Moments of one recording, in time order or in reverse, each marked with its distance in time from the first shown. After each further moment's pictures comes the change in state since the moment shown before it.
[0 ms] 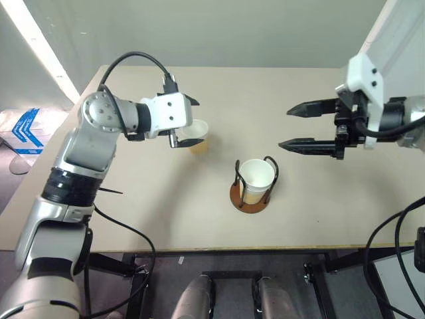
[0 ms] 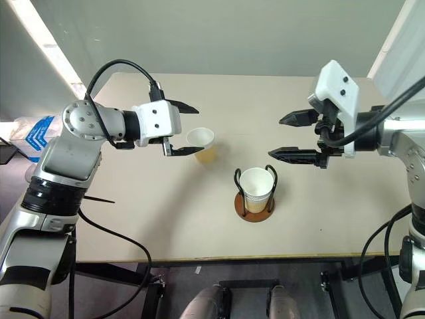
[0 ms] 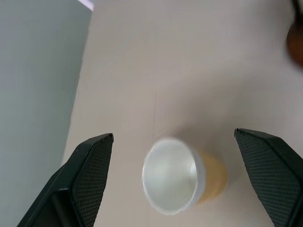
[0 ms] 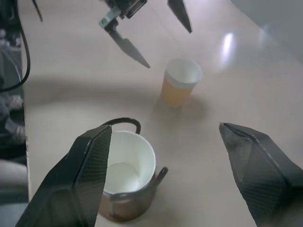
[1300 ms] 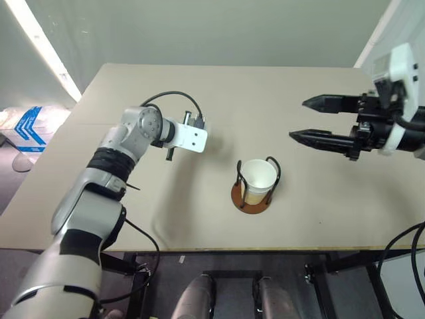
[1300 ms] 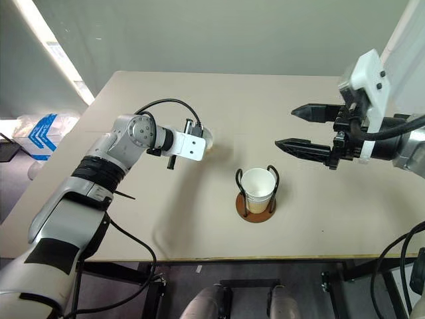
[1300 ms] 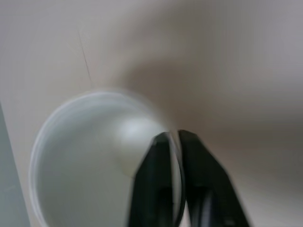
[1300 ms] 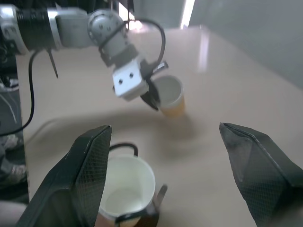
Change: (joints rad) left arm -0.230 -0.187 -0.176 0.673 0.311 -0.413 0.019; right arm 0.081 -0.047 -0.127 -0.011 0.298 -0.068 -0.234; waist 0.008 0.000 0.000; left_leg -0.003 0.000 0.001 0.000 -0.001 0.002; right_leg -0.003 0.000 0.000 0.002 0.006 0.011
